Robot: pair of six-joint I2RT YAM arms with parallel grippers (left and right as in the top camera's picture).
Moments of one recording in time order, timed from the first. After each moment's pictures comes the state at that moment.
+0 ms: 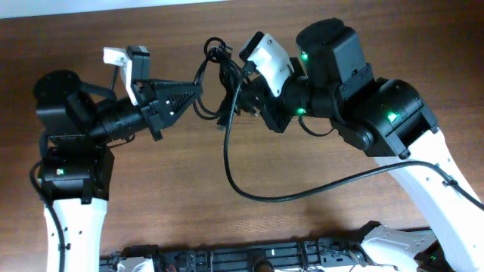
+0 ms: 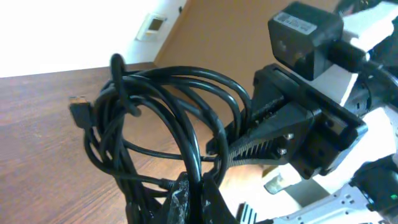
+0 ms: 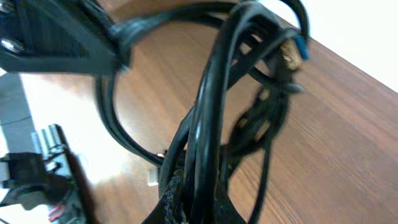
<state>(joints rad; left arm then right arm) -0.01 1.09 1.14 -0.31 1.15 -0.34 0.58 1.39 1.72 -1.00 -0.36 -0.12</state>
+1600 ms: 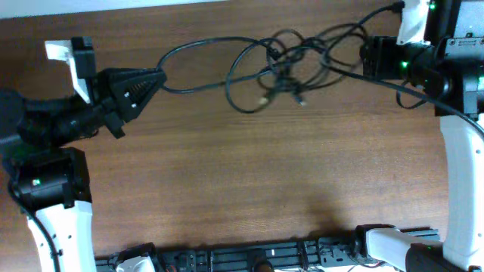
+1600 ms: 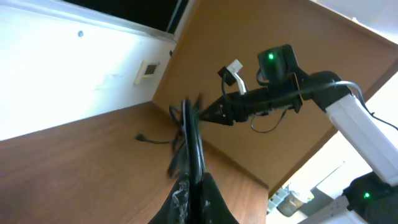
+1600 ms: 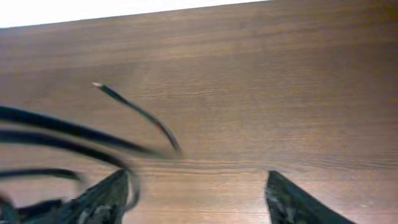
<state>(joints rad) 0.20 1.08 1.14 0.06 1.34 -0.58 -0.06 1.39 1.72 -1.16 -0.09 0.06</state>
